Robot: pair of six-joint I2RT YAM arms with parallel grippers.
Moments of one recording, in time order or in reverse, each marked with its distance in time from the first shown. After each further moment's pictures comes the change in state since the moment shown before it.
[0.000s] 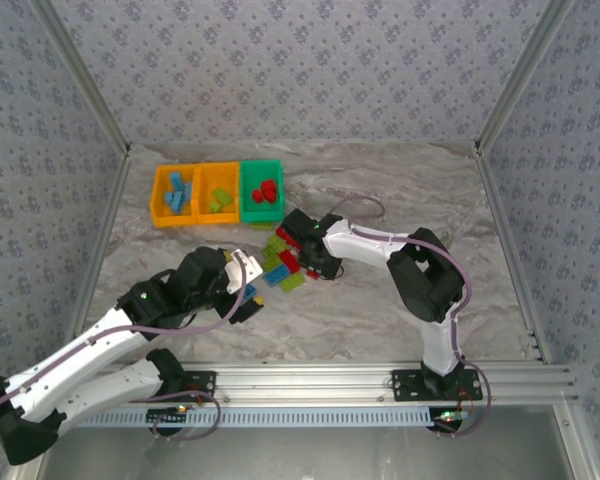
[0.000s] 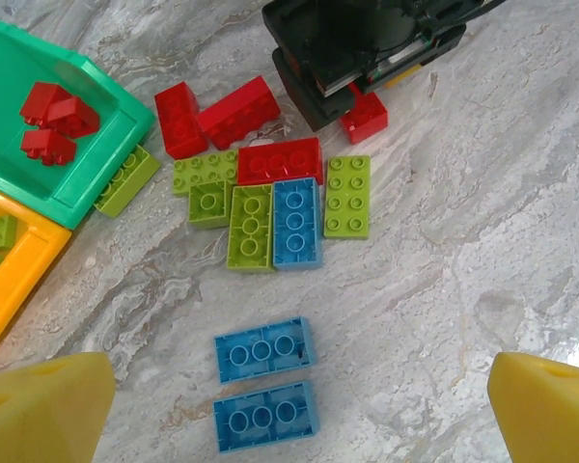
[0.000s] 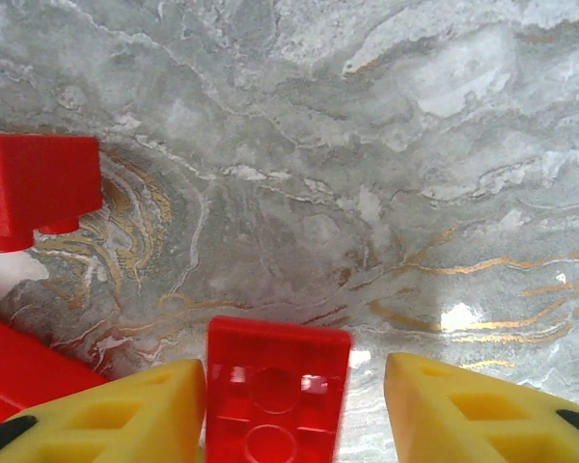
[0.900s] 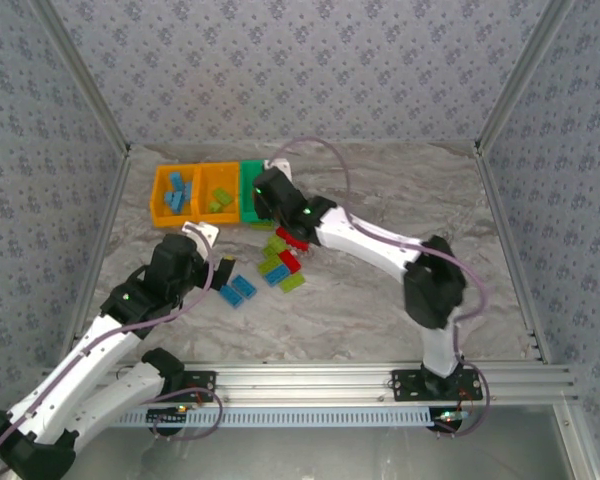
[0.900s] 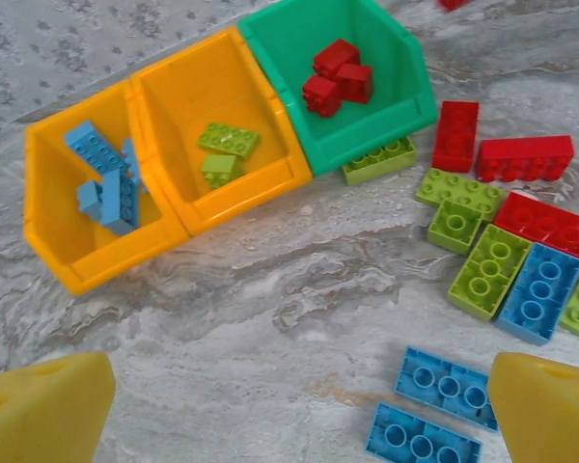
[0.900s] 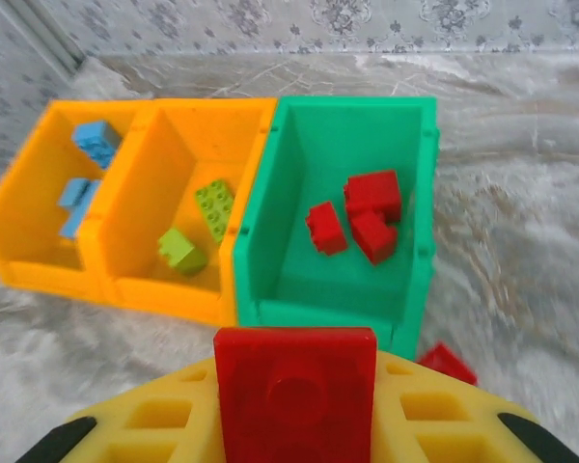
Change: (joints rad) left arm 0.261 -0.064 -0.017 0.077 -0.245 -0.216; right arm 0.061 0.044 0.373 0.432 0.179 -0.718
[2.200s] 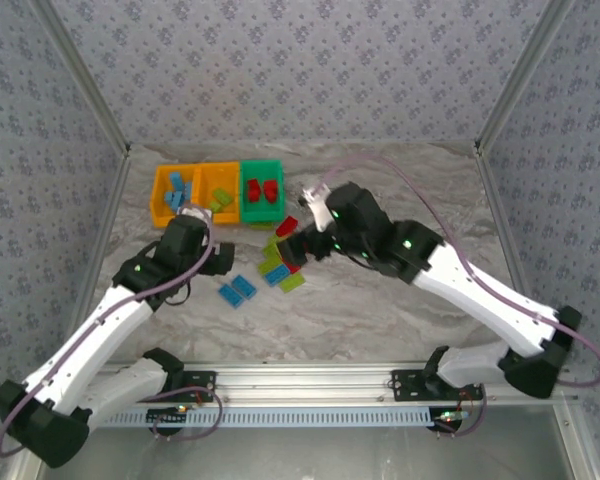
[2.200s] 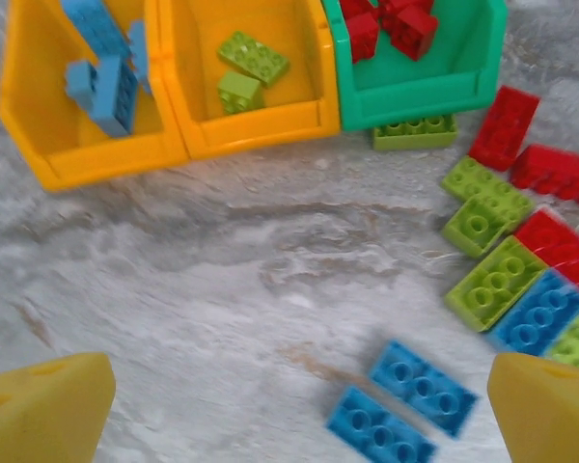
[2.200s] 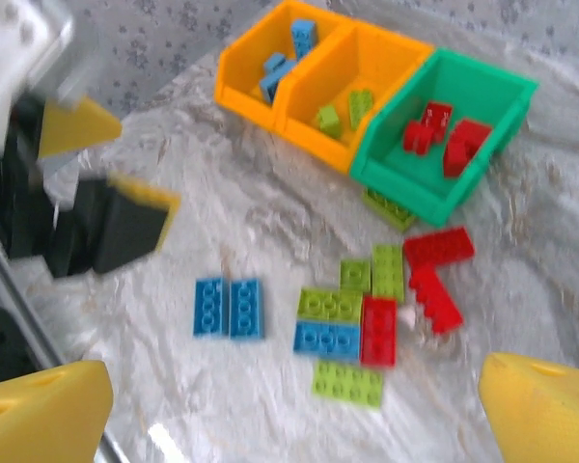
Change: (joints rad) left arm 0.058 0.227 0.161 -0.146 0.048 -0.366; right arm 0.058 -0.766 -0.428 -0.302 -0.345 -0.266
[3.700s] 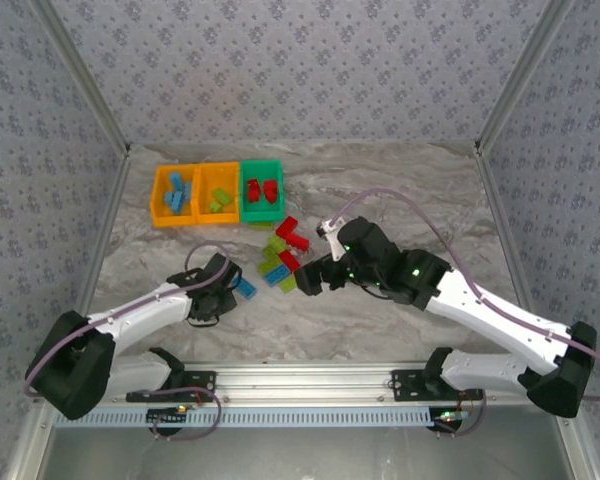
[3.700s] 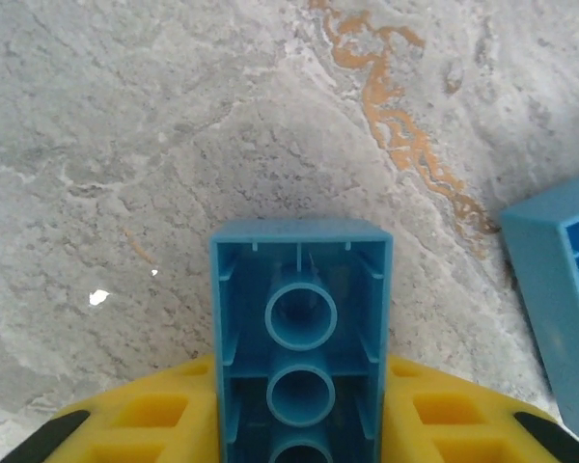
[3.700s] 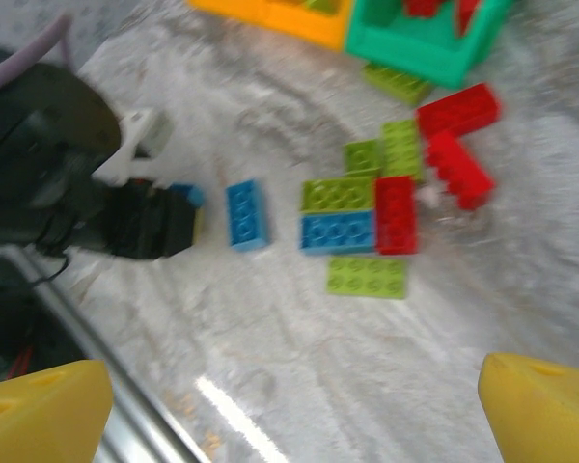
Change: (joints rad) left arm -0.060 0.238 -0.405 0.201 0.111 -0.666; right arm 0.034 -0.098 -0.246 0.047 -0.059 0.143
